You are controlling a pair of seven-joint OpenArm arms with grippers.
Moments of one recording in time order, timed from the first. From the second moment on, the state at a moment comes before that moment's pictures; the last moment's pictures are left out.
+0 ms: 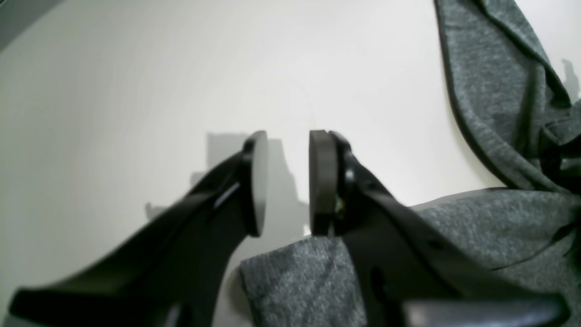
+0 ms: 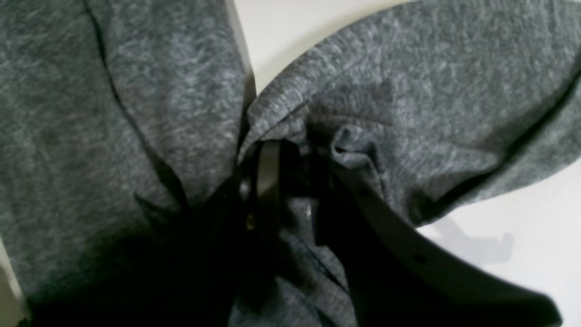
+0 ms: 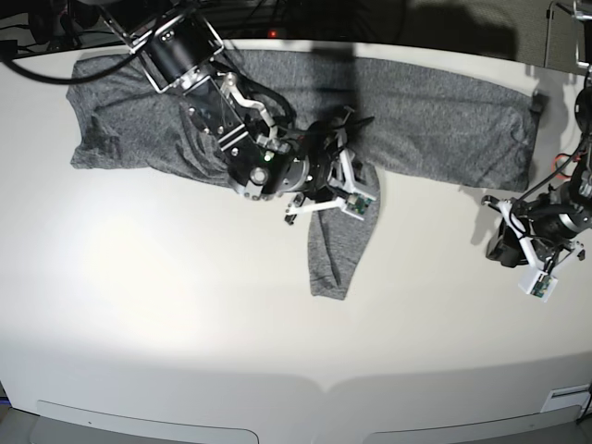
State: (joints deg) left arm -1.8 -32.0 0.1 95.3 -31.8 -22.4 46.6; right arm 8.7 3.3 -32.0 79.9 7.2 34.0 -43.1
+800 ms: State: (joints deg) left arm -3.1 -16.5 0.0 95.2 -40.6 -22.3 46.7; right arm 8.7 4.3 14.0 93.5 10.1 29.0 -47.2
